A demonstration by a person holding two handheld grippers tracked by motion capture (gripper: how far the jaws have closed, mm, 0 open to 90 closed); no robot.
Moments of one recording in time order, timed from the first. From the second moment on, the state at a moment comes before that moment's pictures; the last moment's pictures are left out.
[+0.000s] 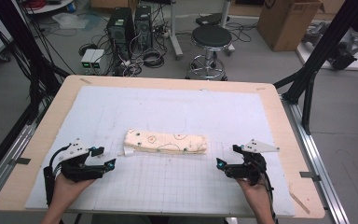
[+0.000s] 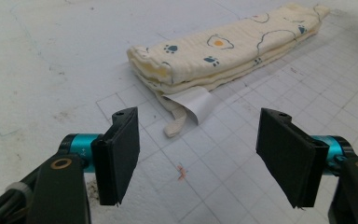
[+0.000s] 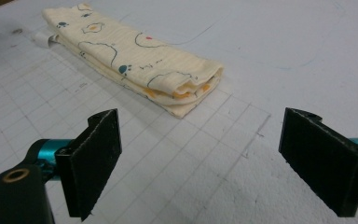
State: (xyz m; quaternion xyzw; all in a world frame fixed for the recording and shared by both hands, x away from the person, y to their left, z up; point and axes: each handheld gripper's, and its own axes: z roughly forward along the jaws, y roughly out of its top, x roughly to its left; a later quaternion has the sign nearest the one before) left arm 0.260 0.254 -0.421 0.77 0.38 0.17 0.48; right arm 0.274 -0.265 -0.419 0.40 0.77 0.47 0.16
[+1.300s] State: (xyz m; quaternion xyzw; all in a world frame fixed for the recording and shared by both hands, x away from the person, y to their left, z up) left arm 0.240 0.259 -0.425 0.78 0.37 0.18 0.48; right arm 0.251 -0.276 -0.429 0.40 0.77 0.47 0.16
